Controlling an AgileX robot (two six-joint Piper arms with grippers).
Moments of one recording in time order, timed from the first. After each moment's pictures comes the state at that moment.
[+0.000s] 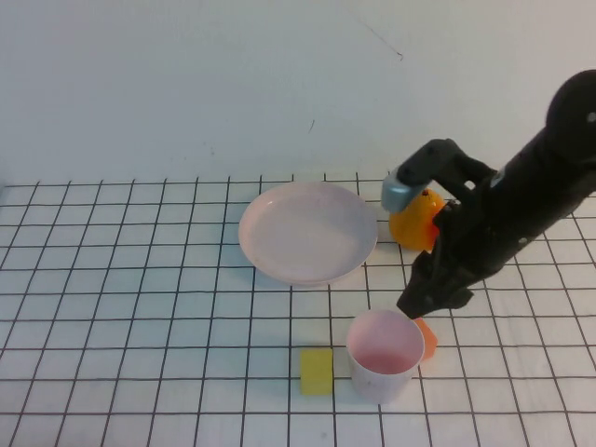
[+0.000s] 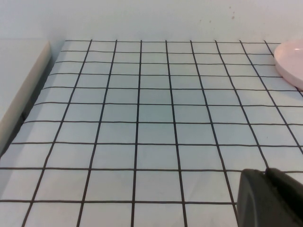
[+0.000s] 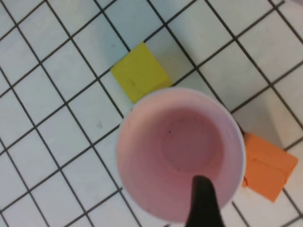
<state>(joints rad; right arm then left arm) 0.41 1.76 -1.32 0.46 1.00 -0.73 0.00 -0.01 0.02 -0.12 0.37 0.01</state>
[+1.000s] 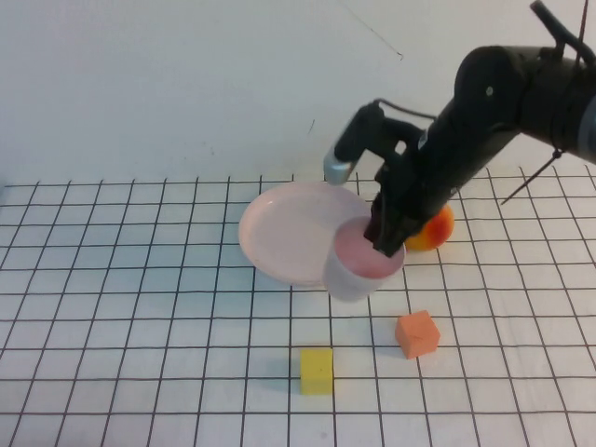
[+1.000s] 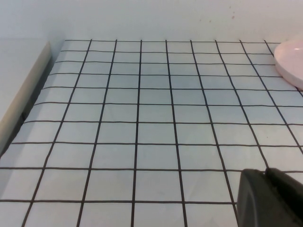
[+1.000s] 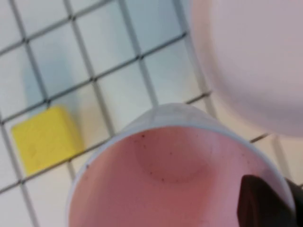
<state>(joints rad) 0.47 2.01 -1.68 0.29 1.01 -0.80 0.00 -0.01 0.02 -0.12 0.37 0.01</state>
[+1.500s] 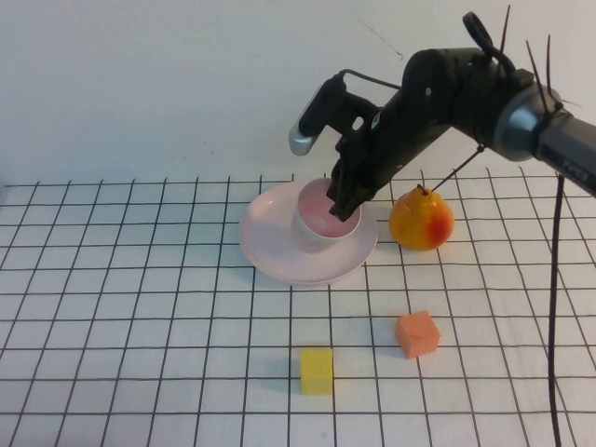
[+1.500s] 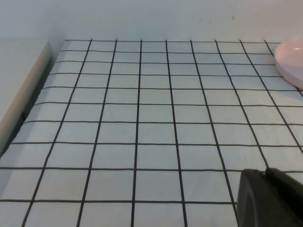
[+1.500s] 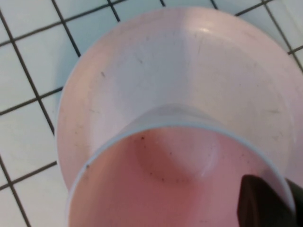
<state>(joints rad) 0.47 2.30 -2.07 0.26 0.91 -0.78 0.00 -0.01 0.02 -0.12 0.37 0.01</state>
